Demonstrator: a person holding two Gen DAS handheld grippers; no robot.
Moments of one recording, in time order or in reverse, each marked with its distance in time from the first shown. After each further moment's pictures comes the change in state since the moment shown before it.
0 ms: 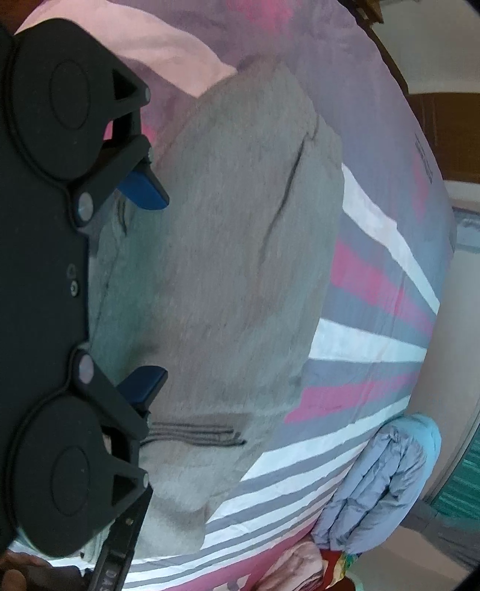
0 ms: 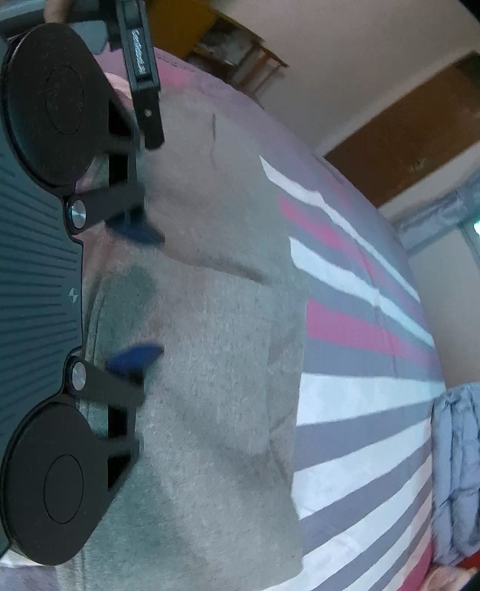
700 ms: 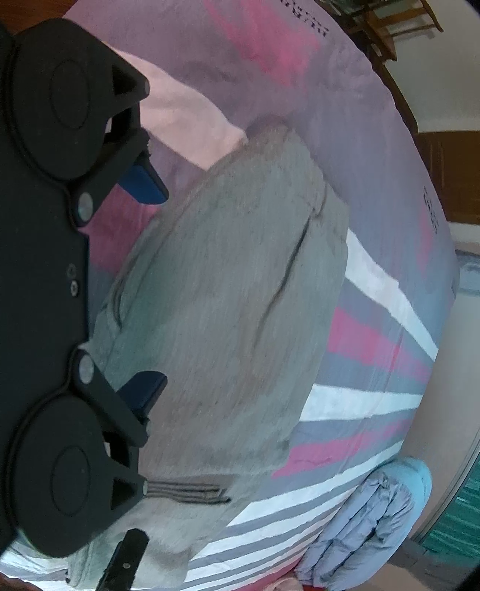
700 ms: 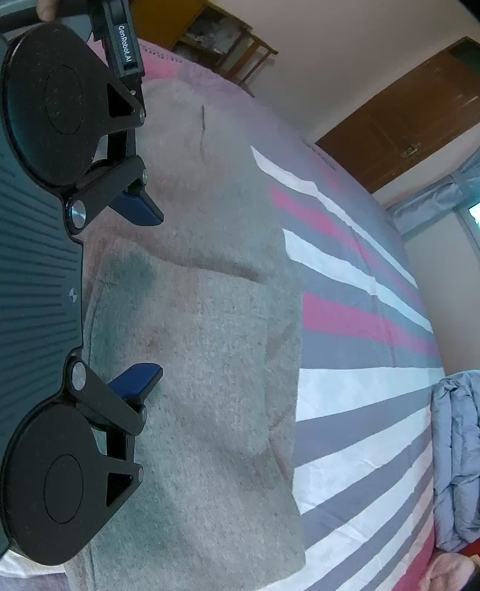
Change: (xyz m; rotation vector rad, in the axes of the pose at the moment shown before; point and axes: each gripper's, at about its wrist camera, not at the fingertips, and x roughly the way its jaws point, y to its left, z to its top) left arm -0.006 0.044 0.003 -0.063 0.003 0.101; right arm -0.003 0.015 0.004 0.021 -0.012 -0.035
